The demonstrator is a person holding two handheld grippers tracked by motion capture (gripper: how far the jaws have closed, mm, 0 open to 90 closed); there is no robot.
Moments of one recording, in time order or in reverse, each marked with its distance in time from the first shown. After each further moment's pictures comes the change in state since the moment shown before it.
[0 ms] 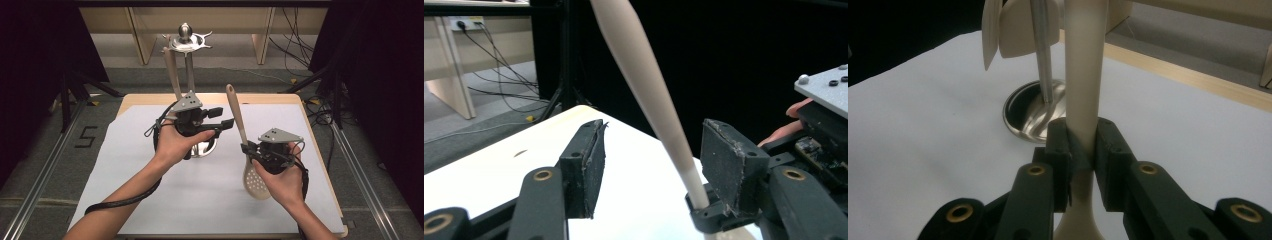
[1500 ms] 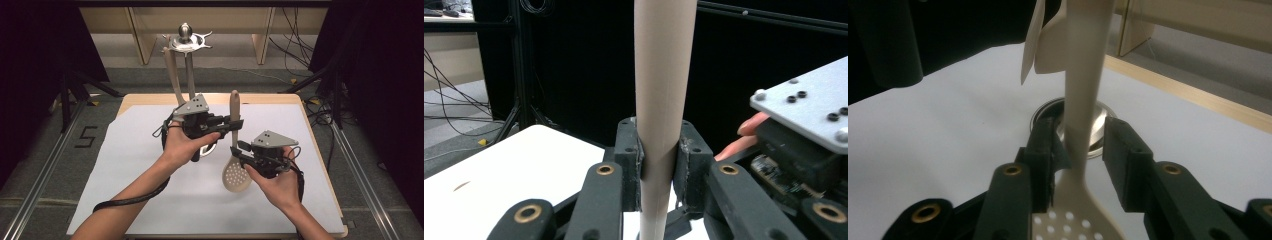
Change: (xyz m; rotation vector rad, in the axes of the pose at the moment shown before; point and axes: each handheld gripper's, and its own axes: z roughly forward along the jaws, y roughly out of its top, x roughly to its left) left arm -0.008 0.000 0.004 -0.052 -0.162 0.041; right arm 0.019 0.003 -0.002 -0.041 0.084 -0.036
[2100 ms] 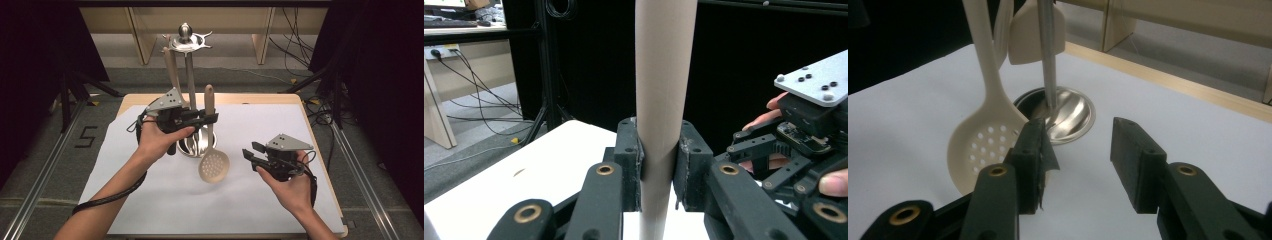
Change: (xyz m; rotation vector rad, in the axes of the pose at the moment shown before) left arm 0.026 0.004 -0.047 0.010 0.067 0.053; right arm -0.021 -0.017 -0.015 -0.013 -0.057 0.023
